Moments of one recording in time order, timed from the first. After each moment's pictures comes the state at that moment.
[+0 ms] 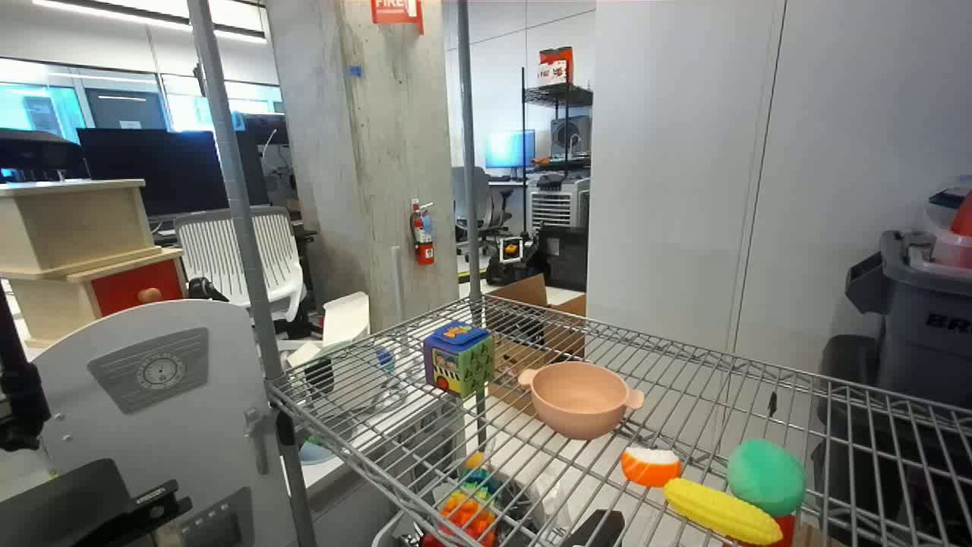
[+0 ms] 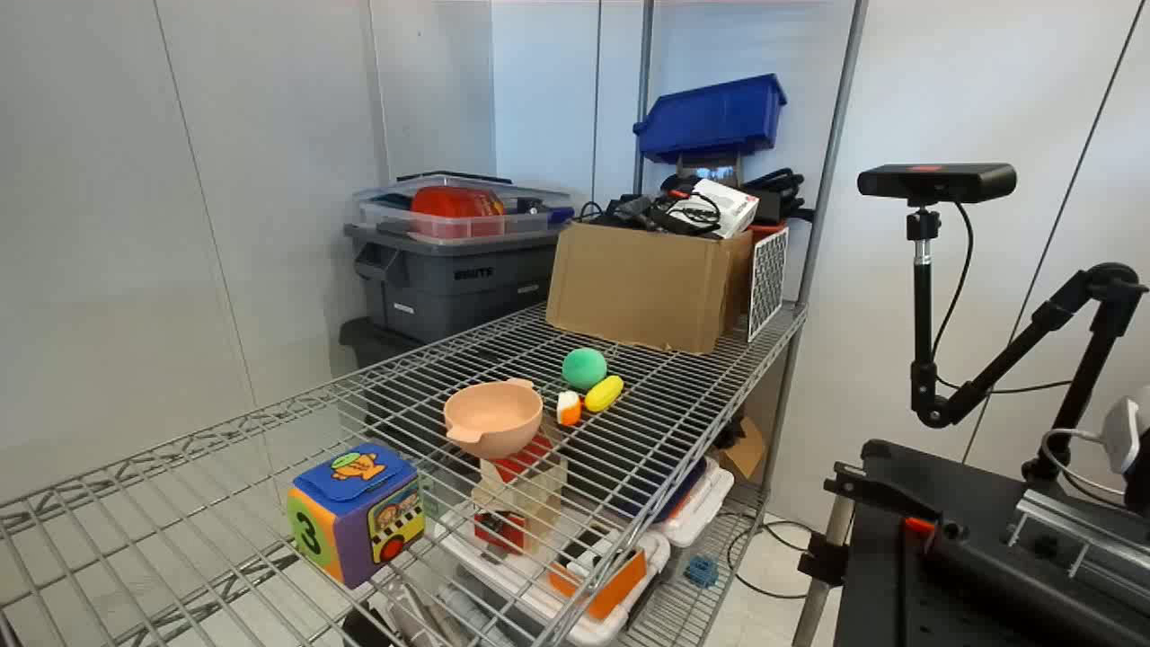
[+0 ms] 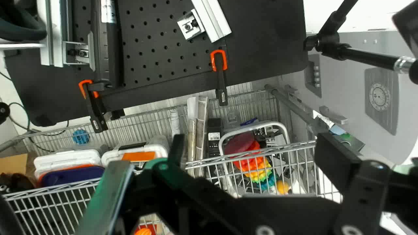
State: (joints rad) arm 0.11 -0.71 0.27 -2.63 0.19 1.91 0.42
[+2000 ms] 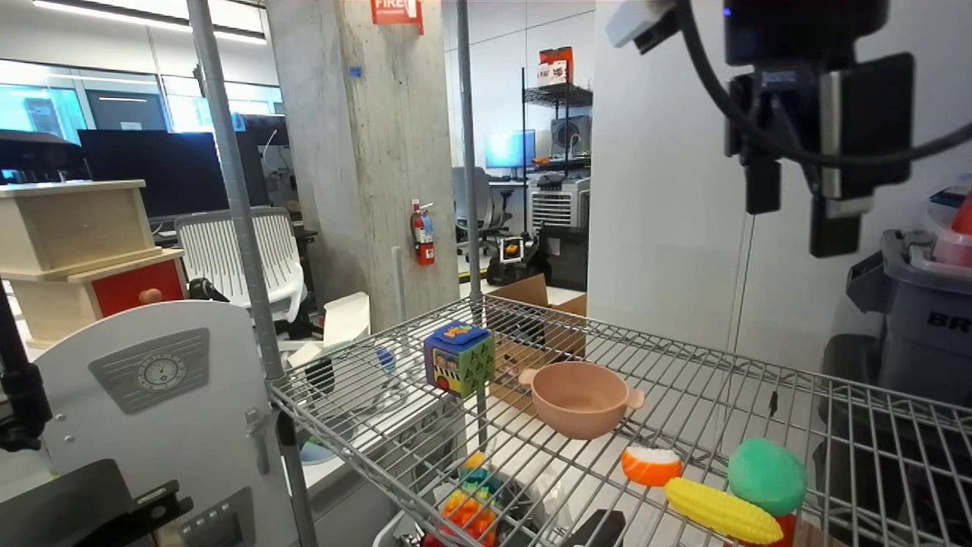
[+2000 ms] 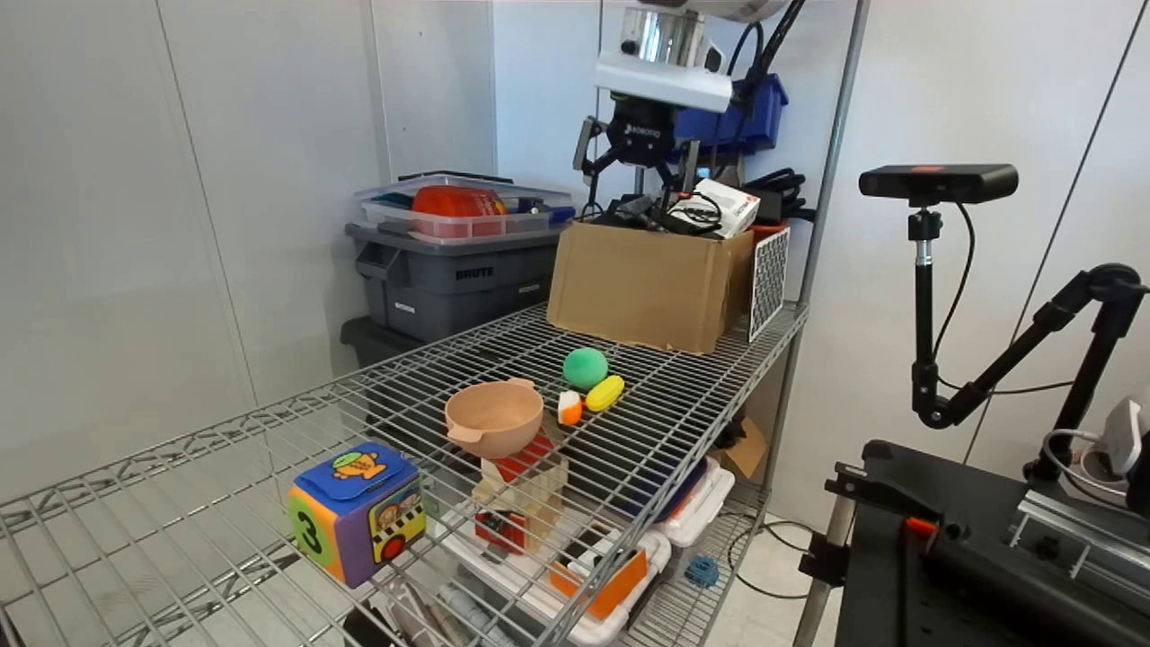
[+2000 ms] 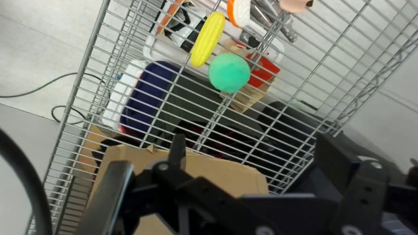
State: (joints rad) arm -0.15 0.45 -0.18 -1.74 0.06 2.40 0.70
